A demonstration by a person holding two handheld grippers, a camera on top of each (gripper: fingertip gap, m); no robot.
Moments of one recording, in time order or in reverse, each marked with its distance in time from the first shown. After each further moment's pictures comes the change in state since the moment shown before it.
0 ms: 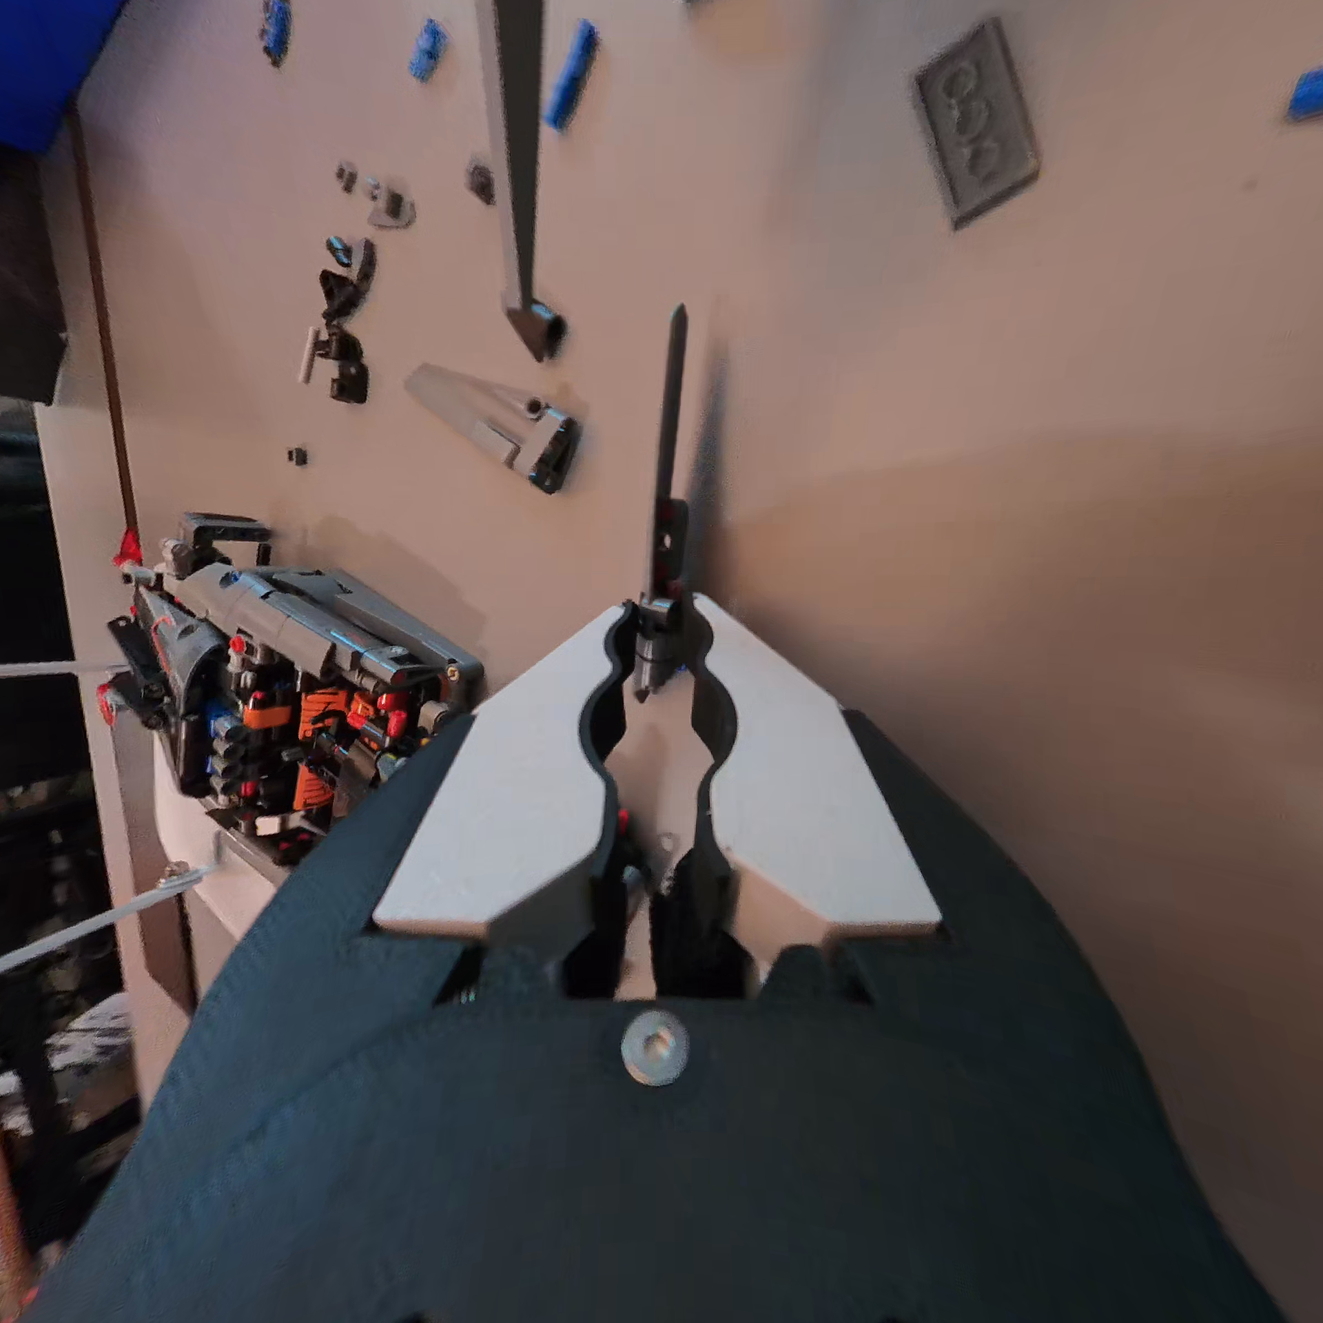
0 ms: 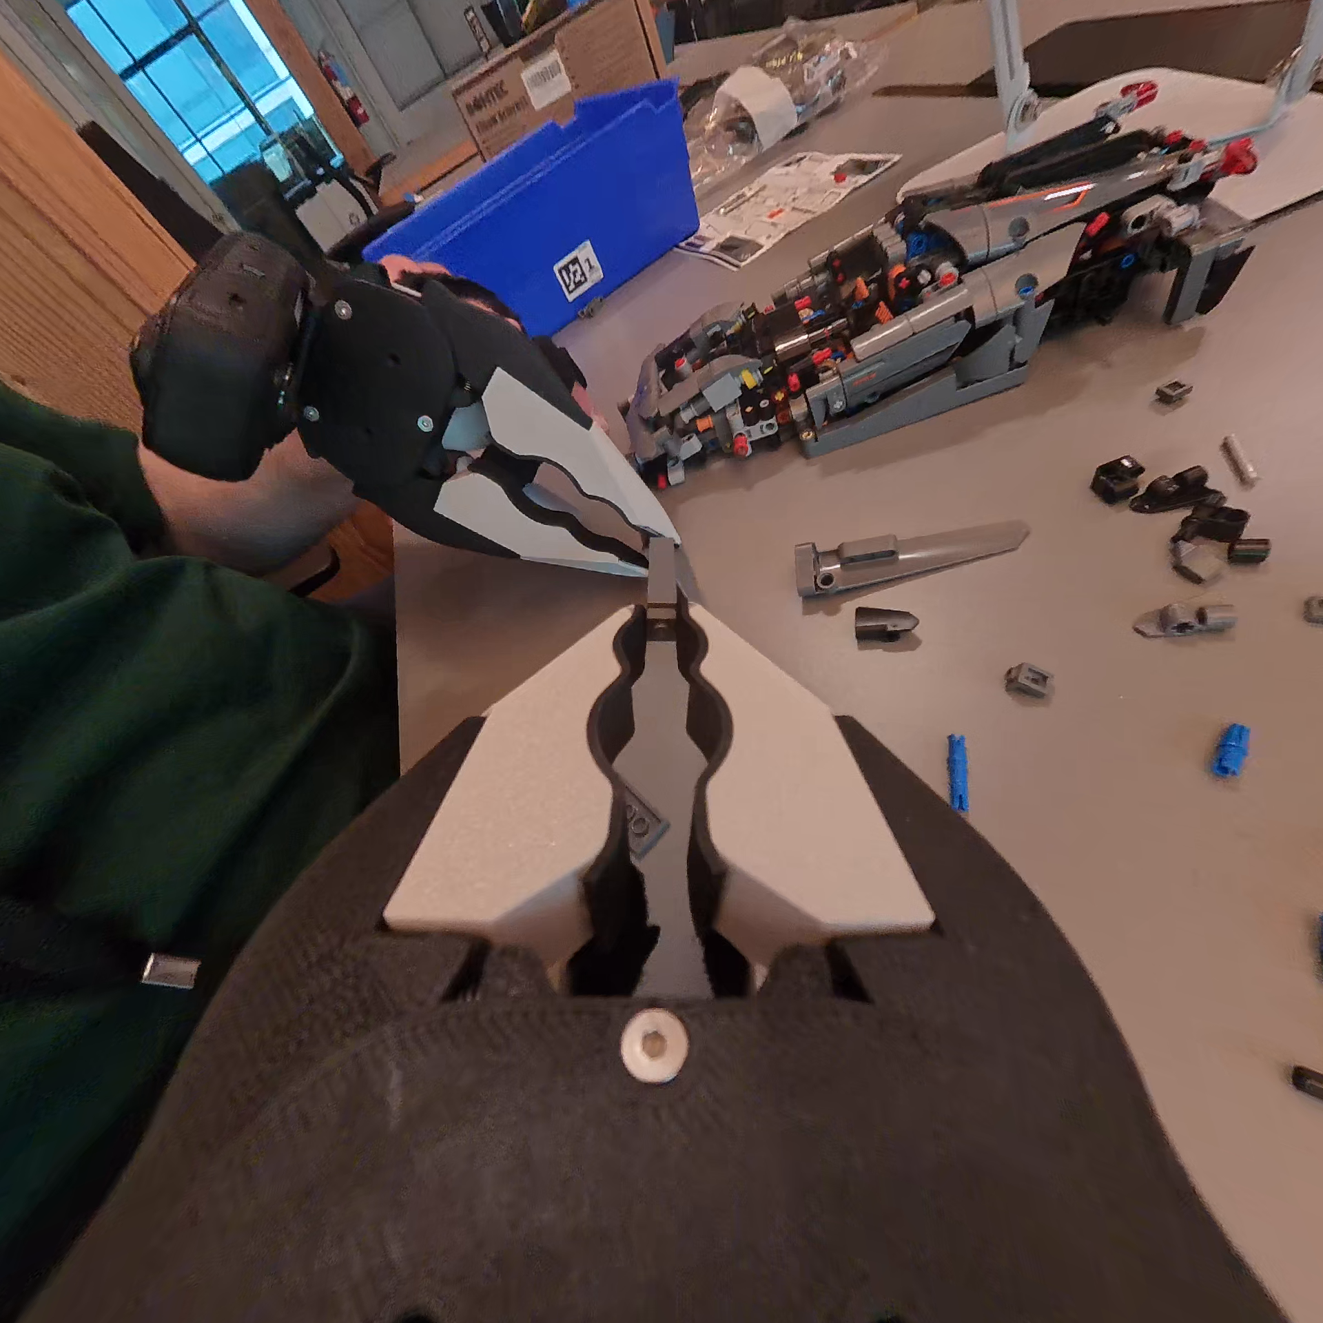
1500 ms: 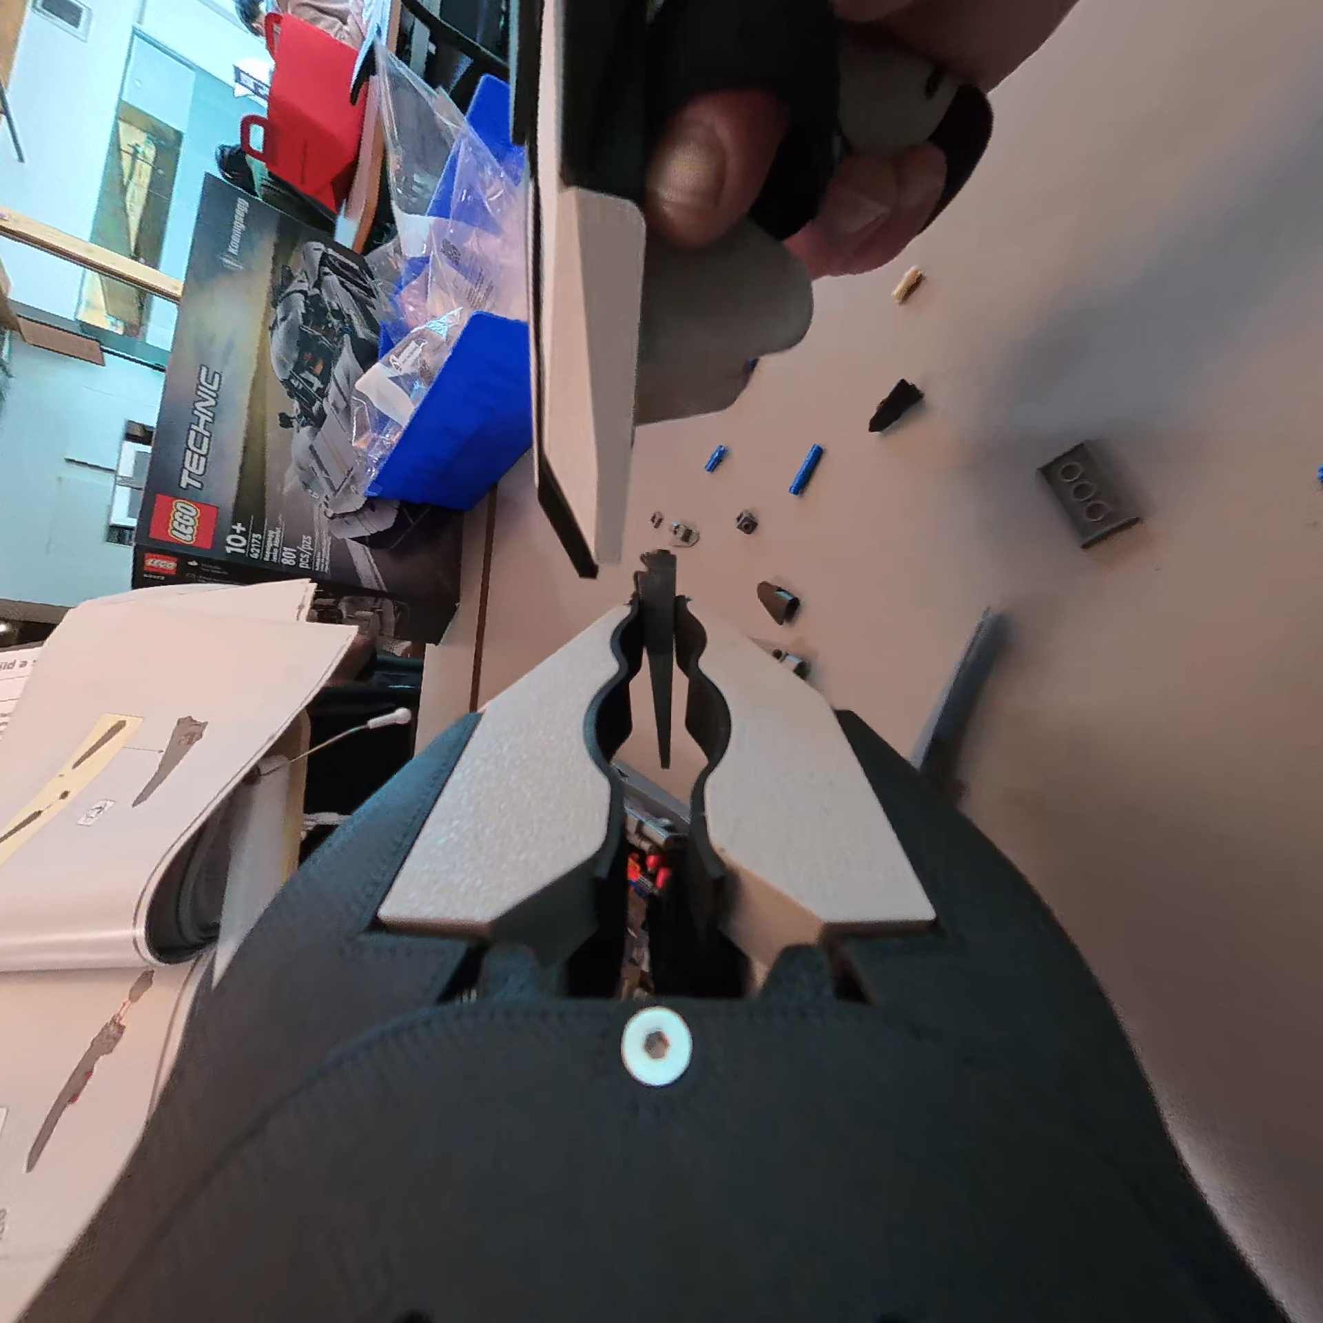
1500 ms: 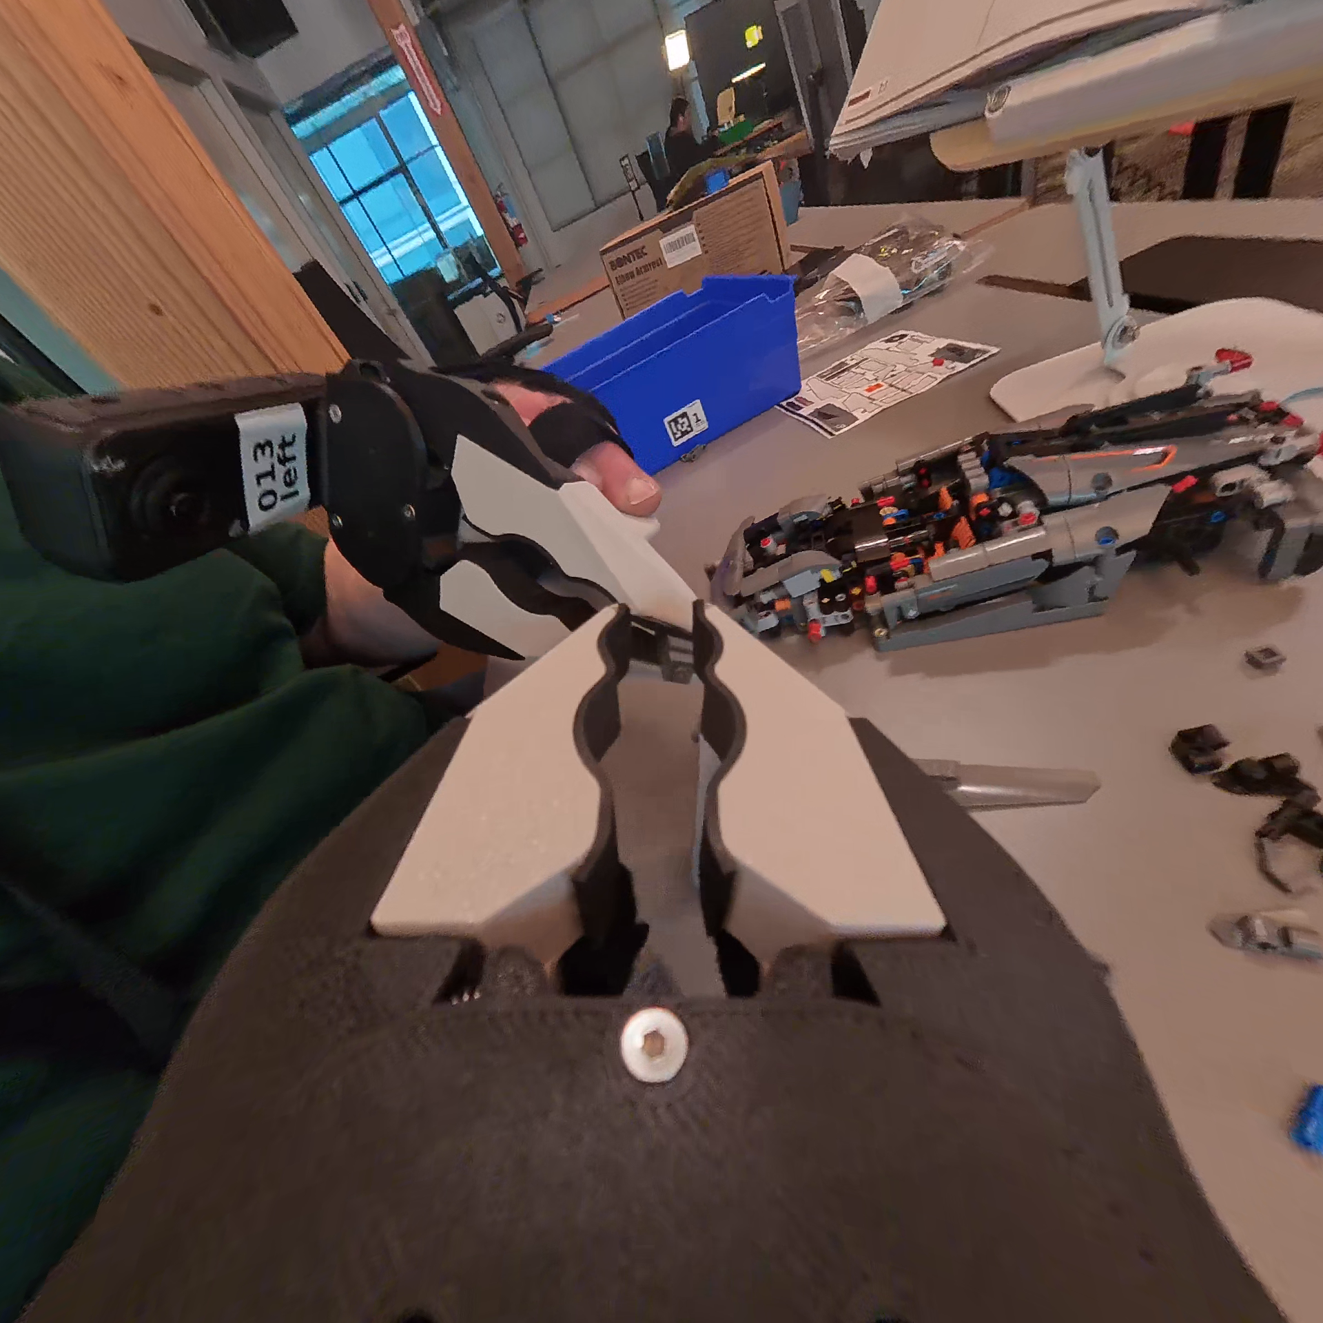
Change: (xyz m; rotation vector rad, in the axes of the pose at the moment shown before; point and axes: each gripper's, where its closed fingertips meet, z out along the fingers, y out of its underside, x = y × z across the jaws) left arm -0.056 -0.084 -0.053 0.328 -0.287 0.166; right arm -0.023 -0.069 0.018 0.122 -0.167 -0.042
